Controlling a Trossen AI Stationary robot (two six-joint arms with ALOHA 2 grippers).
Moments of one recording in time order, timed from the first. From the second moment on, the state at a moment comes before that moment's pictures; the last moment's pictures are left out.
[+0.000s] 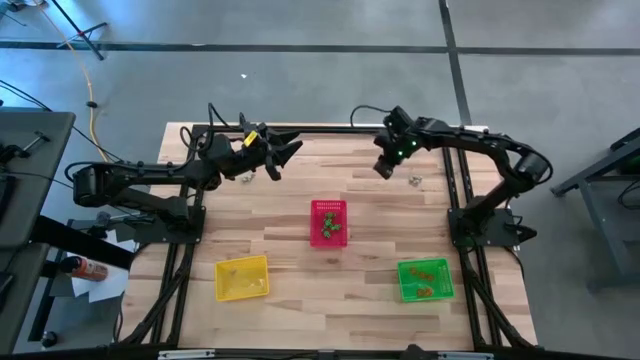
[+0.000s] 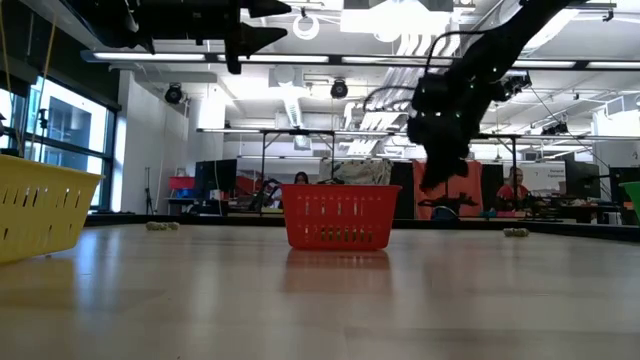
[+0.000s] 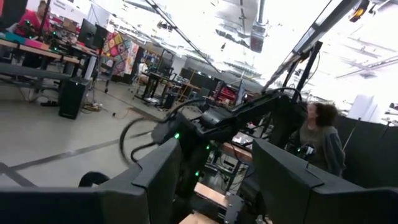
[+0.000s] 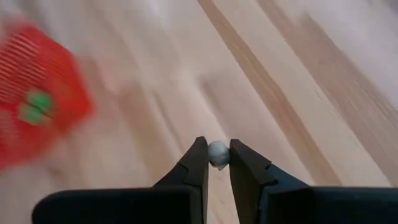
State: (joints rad) left arm 0.31 1.19 0.63 0.81 -0.04 -0.36; right arm -0.74 1.56 0.97 -0.55 -0.40 -0.08
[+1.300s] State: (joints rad) left arm 0.19 1.24 0.81 0.37 -0.05 0.43; right arm -0.31 1.42 0.97 0.38 -0.38 0.84
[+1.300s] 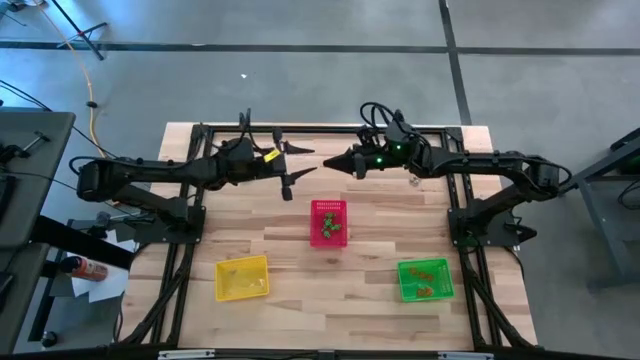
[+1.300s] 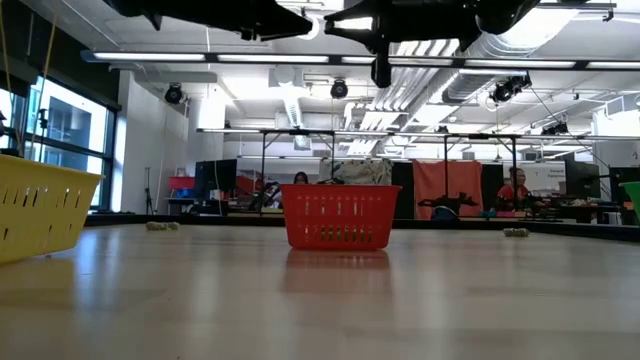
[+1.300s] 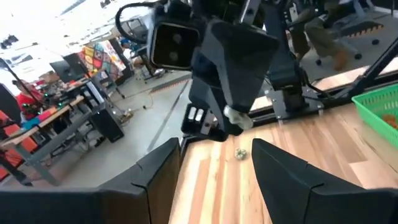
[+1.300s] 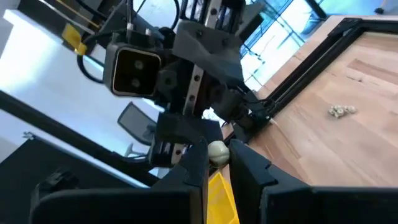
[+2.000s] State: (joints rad) left arm 0.11 1.32 0.82 0.47 -0.06 0.51; right arm -0.23 1.42 0.97 0.38 -0.29 0.84
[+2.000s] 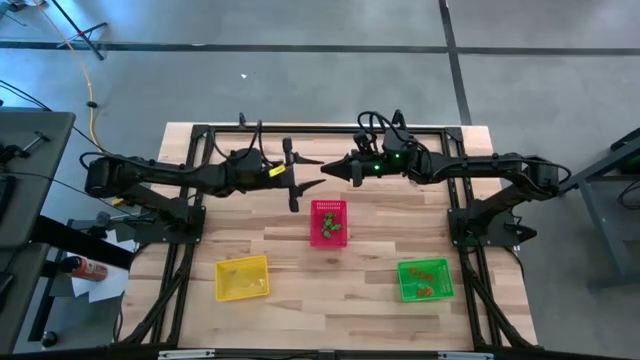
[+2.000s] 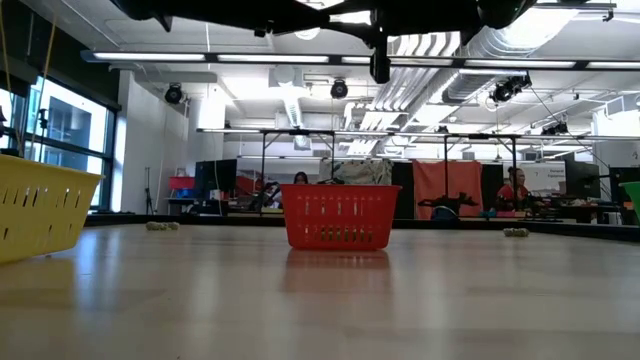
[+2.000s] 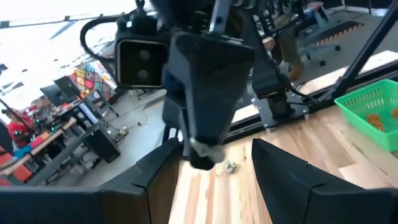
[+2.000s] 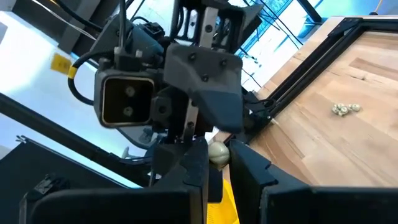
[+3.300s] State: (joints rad) left arm 0.10 1.37 0.86 0.48 -0.12 0.78; right arm -0.23 1.42 0.97 0.33 -0.29 0.89
